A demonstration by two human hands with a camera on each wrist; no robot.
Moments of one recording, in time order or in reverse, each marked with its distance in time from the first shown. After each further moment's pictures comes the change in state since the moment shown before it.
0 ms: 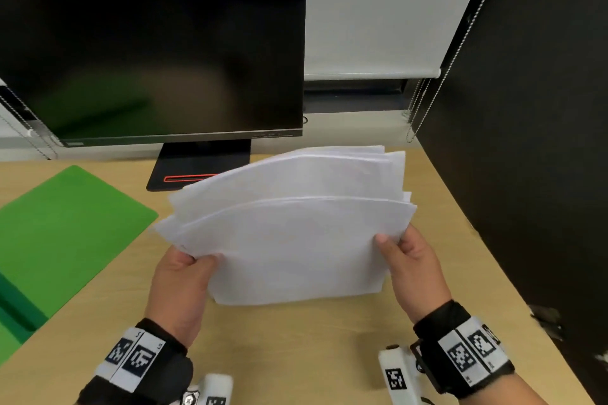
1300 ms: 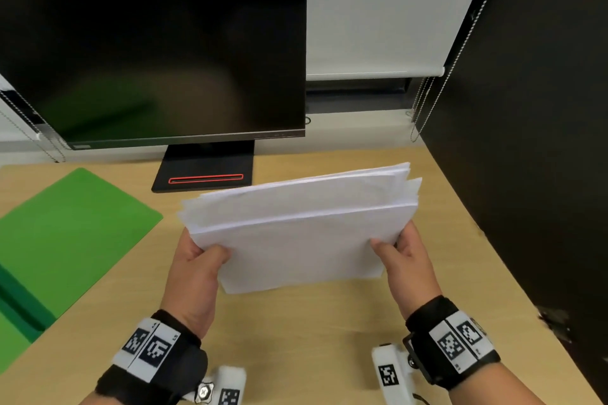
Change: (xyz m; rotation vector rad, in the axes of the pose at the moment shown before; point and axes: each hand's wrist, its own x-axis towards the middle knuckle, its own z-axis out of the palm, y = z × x) left_hand 0.006 0.010 0.012 -0.006 -0.010 -0.059; right_hand 0.004 0.001 0.010 0.047 0.033 0.057
